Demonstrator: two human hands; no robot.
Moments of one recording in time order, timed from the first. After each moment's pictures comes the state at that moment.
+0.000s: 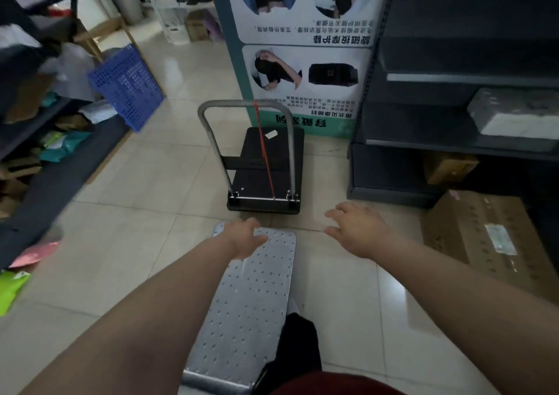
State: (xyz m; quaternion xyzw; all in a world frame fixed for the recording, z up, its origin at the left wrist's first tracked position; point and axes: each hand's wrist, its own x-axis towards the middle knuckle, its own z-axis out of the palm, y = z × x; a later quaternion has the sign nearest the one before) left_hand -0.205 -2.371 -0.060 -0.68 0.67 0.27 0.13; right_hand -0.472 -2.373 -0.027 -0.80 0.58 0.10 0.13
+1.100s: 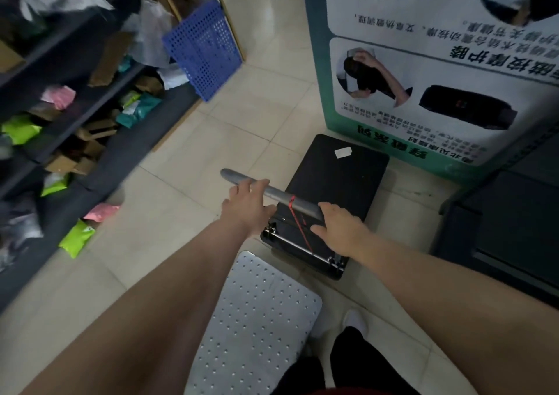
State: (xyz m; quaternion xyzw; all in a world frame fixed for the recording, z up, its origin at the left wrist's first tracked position) left_hand -0.157 -2.794 -0.022 -0.84 0.51 0.20 0.02; right_hand -0.349 -2.863 -0.082 -0.85 0.42 0.10 0.30
